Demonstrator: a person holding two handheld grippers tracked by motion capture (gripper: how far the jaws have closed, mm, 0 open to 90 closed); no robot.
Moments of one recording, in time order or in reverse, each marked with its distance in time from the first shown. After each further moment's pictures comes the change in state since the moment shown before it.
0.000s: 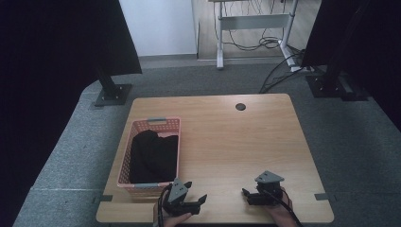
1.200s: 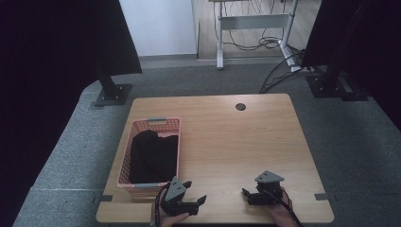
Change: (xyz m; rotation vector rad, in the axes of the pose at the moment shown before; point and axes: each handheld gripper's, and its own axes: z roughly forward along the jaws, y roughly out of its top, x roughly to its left) left arm 0.004 0.008 -0.011 -0.011 -0.055 -0.004; right arm 0.000 0.000 0.000 0.001 0.003 0.000
